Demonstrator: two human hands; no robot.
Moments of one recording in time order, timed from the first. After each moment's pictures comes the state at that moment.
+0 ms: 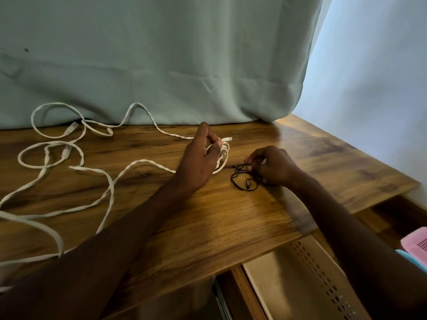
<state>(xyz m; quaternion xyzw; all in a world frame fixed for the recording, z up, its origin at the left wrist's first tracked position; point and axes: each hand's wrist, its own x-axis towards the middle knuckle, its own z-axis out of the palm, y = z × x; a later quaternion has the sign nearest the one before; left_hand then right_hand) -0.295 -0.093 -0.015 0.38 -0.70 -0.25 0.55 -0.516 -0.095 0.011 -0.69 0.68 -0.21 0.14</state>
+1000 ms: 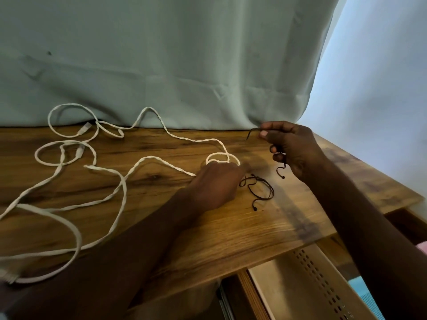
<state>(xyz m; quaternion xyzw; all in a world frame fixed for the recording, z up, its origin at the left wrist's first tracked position) -0.306 -0.075 -0.013 0.41 -0.89 0.05 0.20 -0.500 -0.079 0.068 -0.52 0.53 -0.54 0.39</state>
